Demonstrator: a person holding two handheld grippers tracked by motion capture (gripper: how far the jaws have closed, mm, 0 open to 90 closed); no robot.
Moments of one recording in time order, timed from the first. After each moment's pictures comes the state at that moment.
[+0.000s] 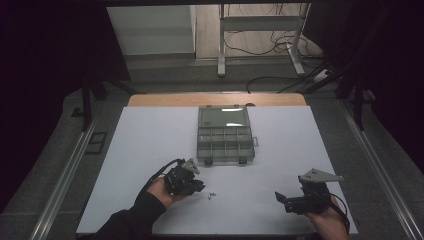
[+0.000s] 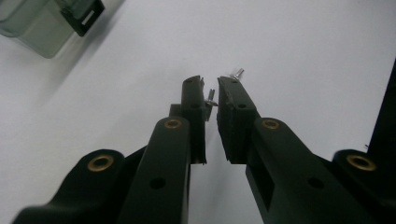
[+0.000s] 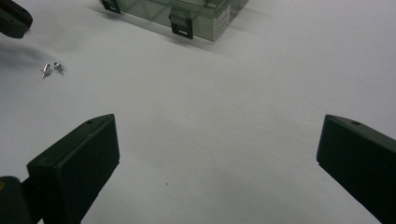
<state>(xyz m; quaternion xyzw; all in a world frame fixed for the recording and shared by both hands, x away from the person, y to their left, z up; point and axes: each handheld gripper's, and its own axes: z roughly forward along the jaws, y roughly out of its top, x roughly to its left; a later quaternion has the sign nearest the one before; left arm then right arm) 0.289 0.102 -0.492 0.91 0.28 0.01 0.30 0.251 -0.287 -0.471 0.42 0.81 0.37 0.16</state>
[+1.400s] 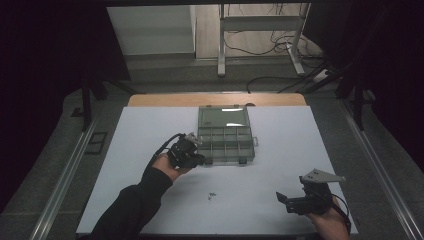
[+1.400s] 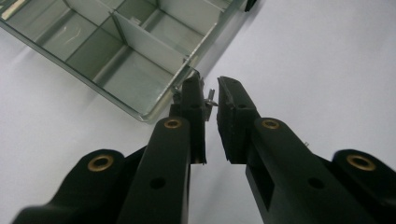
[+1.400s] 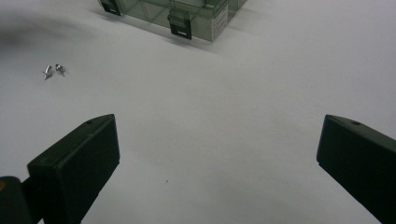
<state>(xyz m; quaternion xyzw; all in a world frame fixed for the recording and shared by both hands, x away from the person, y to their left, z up) 0.351 0.101 -0.465 0.90 0.32 0.04 0.30 0.249 -0.290 -0.470 0.43 0.81 0.37 0.16</state>
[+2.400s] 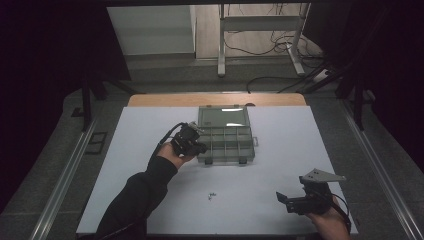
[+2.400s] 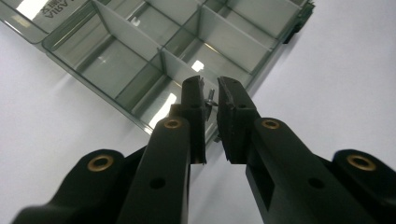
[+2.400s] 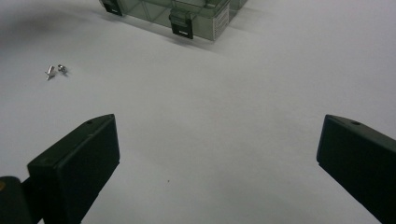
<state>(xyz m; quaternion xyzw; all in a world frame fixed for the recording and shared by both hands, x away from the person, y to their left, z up) 0.387 0.097 -0.463 0.89 0.34 0.05 0.30 0.250 -0.291 -0.470 0.43 0.81 0.38 0.15</state>
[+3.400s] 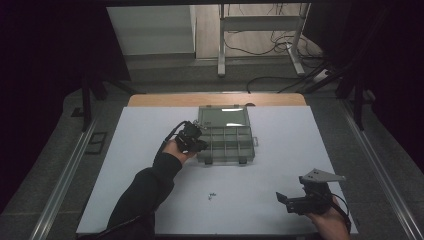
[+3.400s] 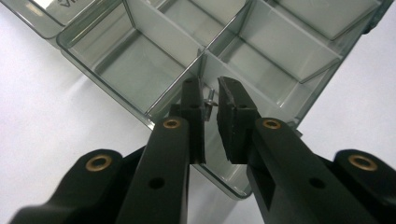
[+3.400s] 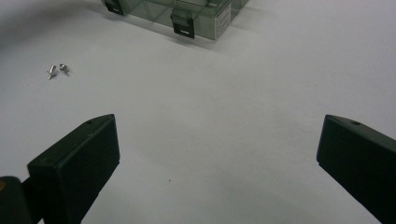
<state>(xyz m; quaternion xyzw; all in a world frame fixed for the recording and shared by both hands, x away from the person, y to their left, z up) 0.414 0.092 -0.487 0.89 0.36 0.06 0.28 0.250 -0.291 -0.470 0.43 0.81 0.38 0.15</state>
